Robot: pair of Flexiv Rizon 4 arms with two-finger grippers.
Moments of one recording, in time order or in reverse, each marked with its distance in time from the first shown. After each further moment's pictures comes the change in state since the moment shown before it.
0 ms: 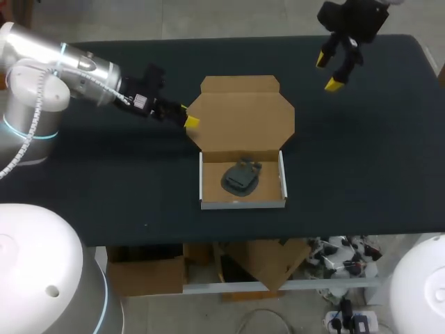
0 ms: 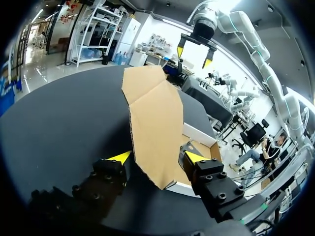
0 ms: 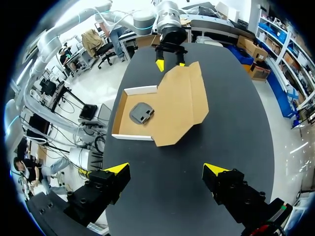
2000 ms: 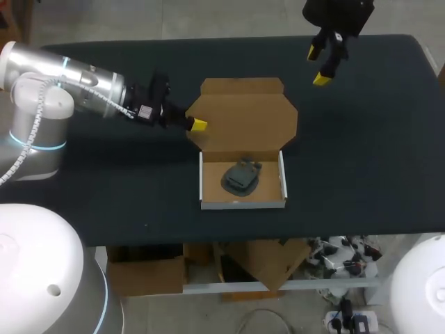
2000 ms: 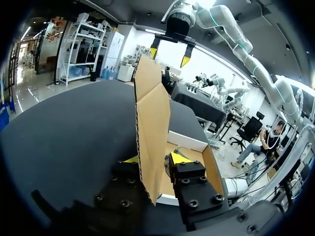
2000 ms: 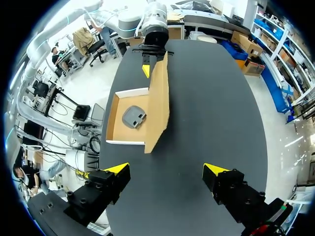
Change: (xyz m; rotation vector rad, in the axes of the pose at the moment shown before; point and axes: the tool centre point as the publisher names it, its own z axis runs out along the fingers) left arm 0.033 -0.007 0.014 0.098 0.059 0.136; right arm -0.007 0.025 -0.004 0.054 -0.059 0.034
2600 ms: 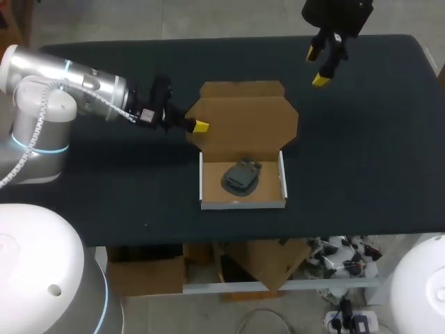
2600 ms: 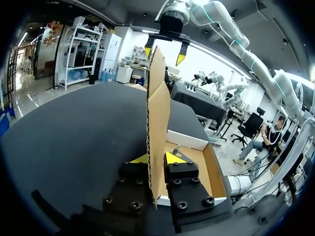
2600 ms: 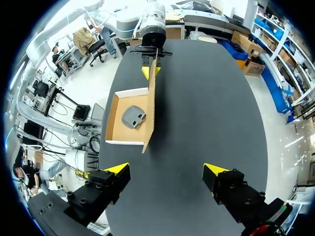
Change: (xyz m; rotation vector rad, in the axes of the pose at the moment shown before) left arm 0.004 0.003 0.006 0.002 -0.004 0.039; right arm -0.001 0.001 0.003 0.000 0.002 -0.002
